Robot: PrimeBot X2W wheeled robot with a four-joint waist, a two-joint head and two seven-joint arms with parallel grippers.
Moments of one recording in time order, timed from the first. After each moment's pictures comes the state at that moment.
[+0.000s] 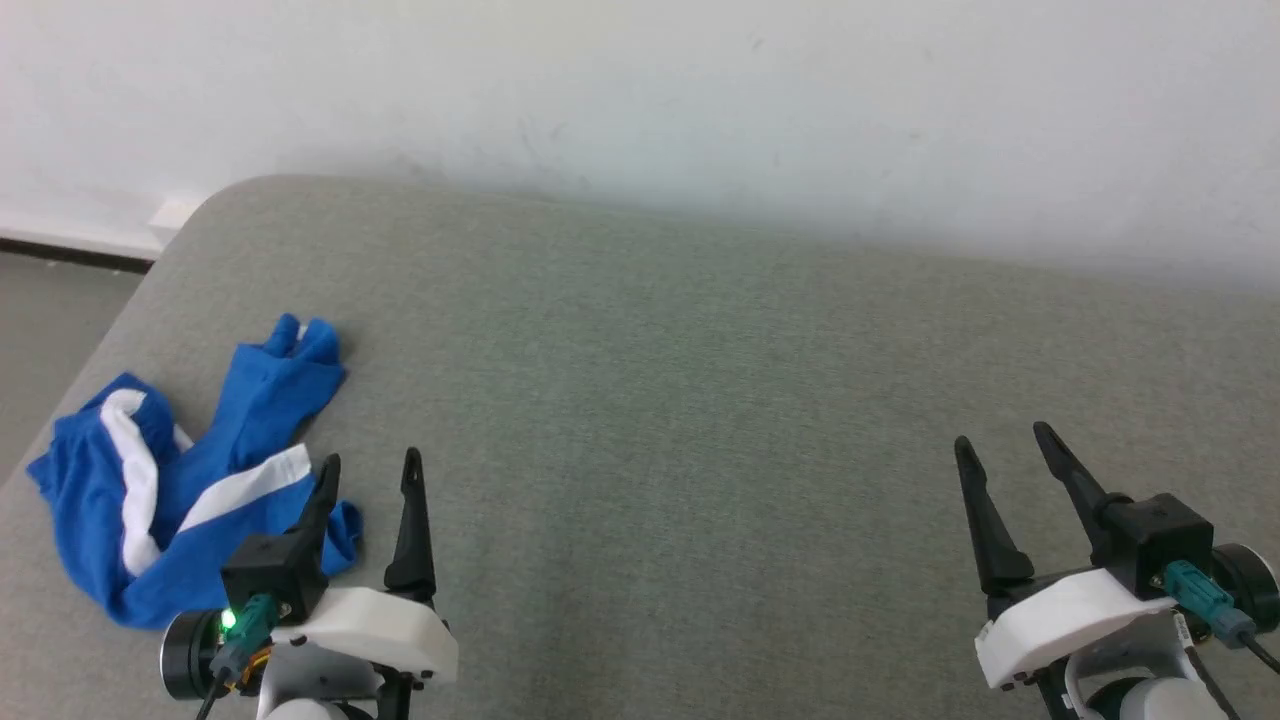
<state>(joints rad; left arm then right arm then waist) 0.00 0.05 0.00 0.04 -0.13 0.02 -0.10 0.02 -0.05 0.00 -0.02 0.05 0.13 -0.05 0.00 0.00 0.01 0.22</state>
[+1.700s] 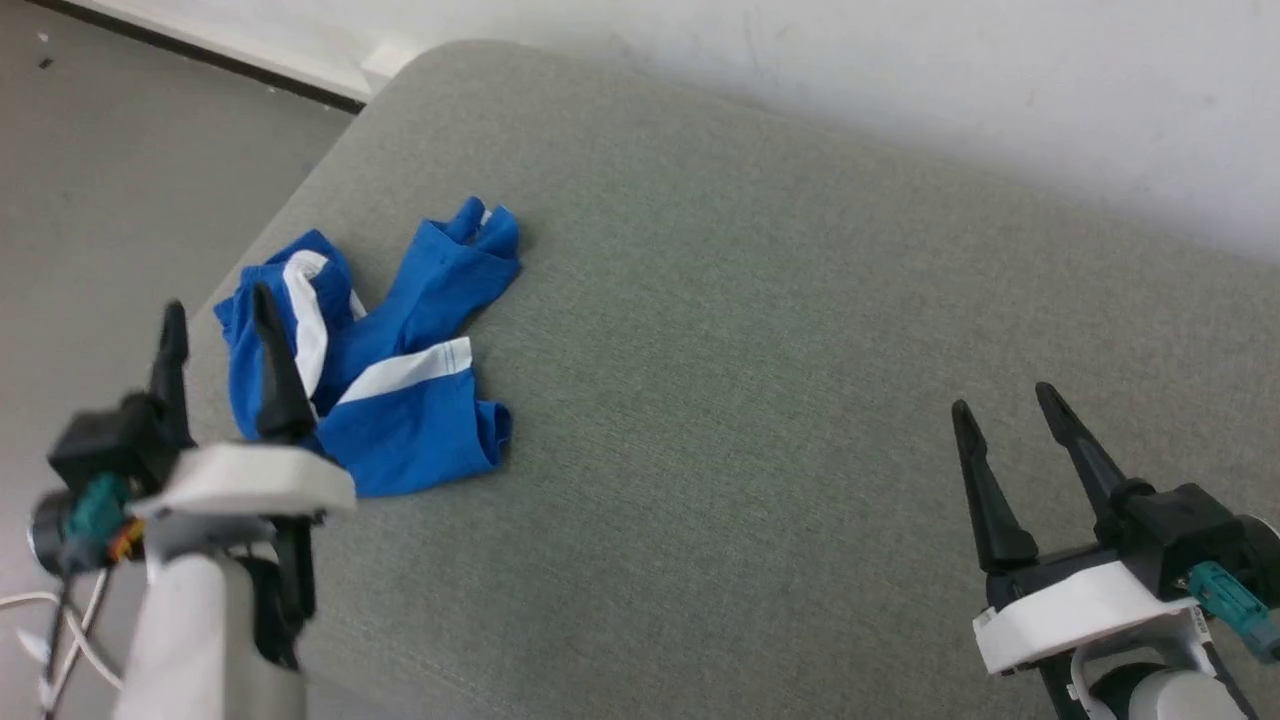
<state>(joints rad) -0.22 0.10 0.10 0.07 -0.23 0.10 -0.20 0.03 -0.06 0.03 -0.14 0.06 0.13 -0.05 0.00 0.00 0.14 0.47</state>
